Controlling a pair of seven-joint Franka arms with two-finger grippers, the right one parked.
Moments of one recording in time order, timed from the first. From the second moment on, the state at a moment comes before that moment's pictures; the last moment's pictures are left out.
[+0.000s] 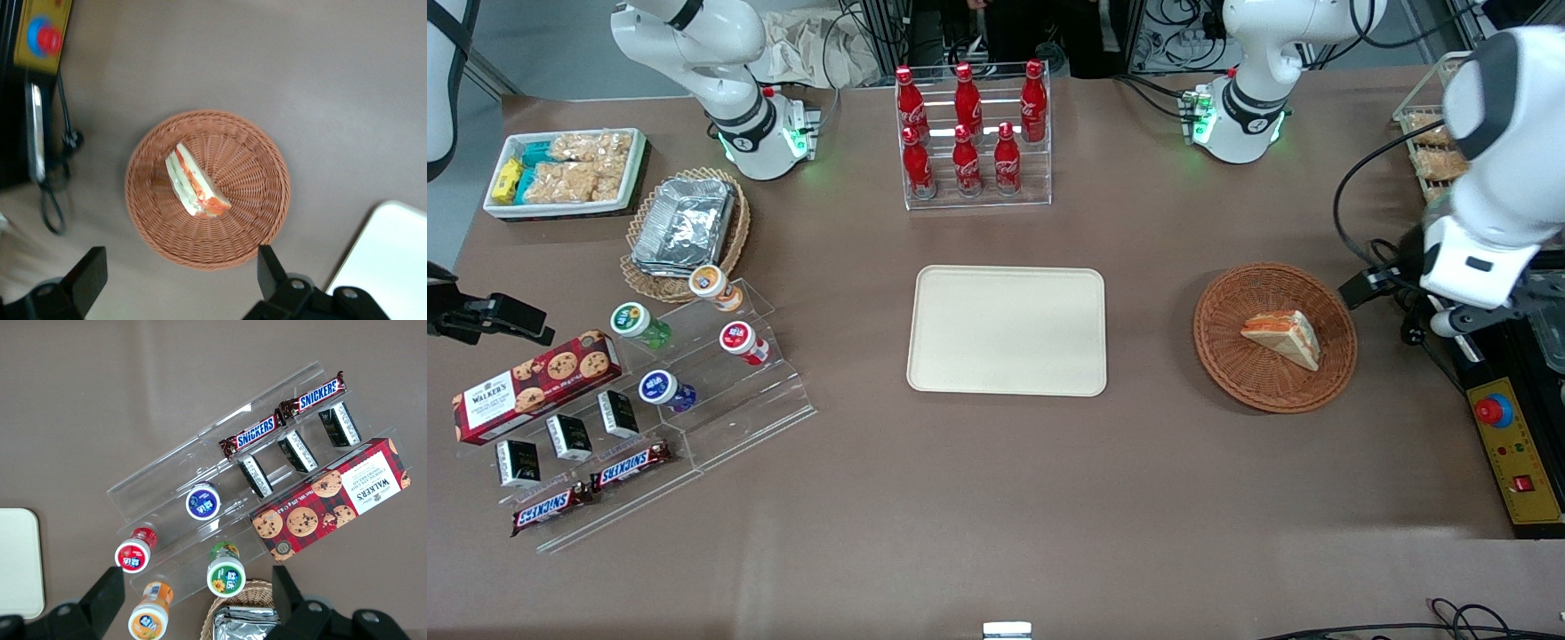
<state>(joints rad) -0.09 -0.05 0.01 -1.94 0.07 1.85 -0.59</state>
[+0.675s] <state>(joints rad) -0.05 0.00 0.02 -2.29 0.07 2.22 -0.96</state>
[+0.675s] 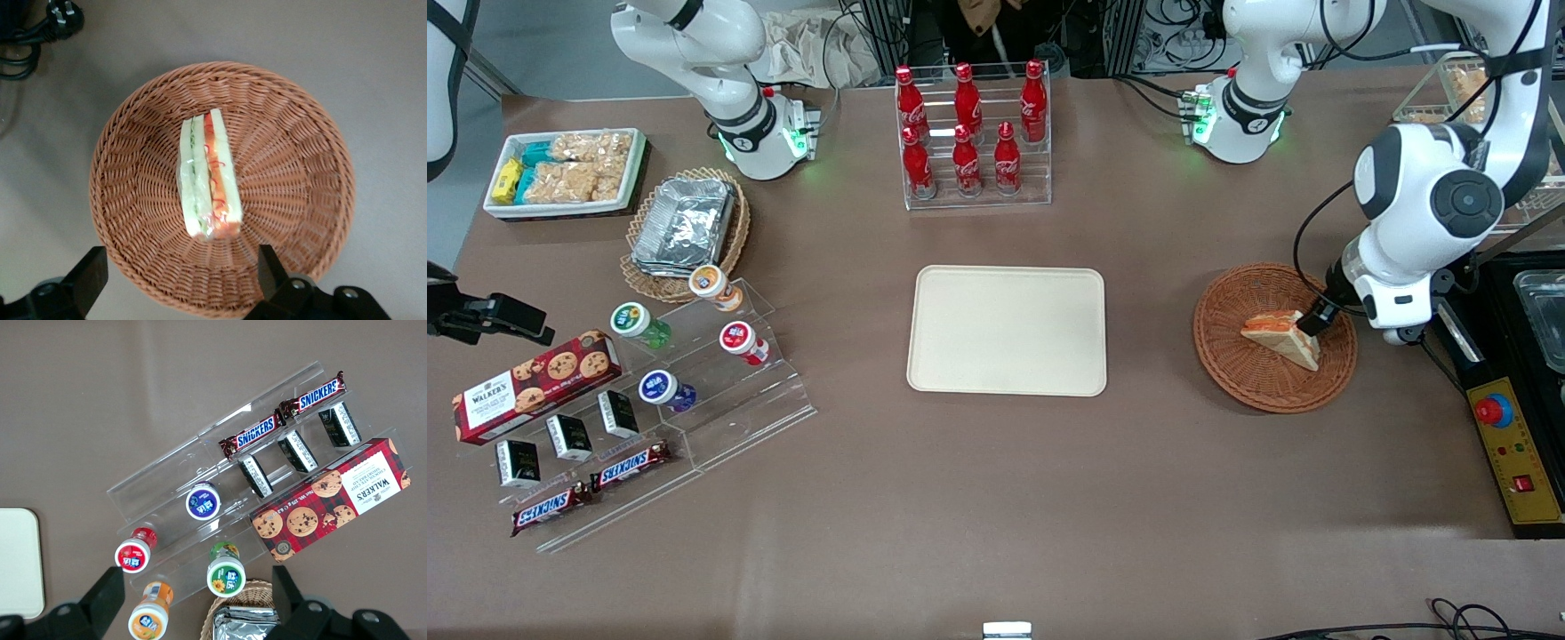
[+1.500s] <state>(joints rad) -0.04 0.14 0.02 -2.35 0.07 2.44 -1.10</state>
